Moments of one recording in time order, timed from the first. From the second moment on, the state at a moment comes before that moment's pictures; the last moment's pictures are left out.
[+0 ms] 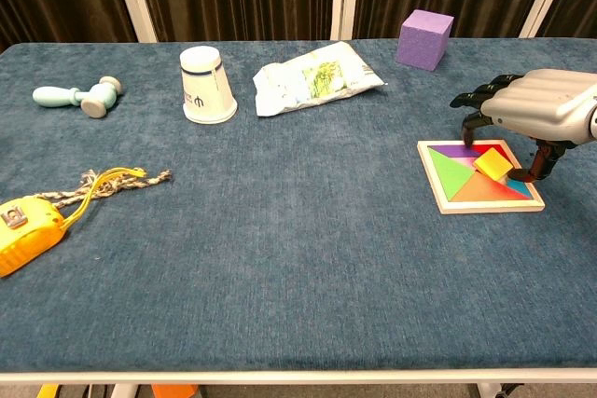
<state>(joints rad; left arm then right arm) -0.15 -1.25 -0.01 -1.38 1.57 1.47 -0.21 0.76 -1.37 -0.01 -1.53 -1.02 0.87 -0.72</state>
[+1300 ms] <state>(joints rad) -0.15 -1.25 0.00 -1.39 1.58 1.47 -0.21 0.68 -1.33 0.01 -1.50 -1.21 0.93 -0.40</state>
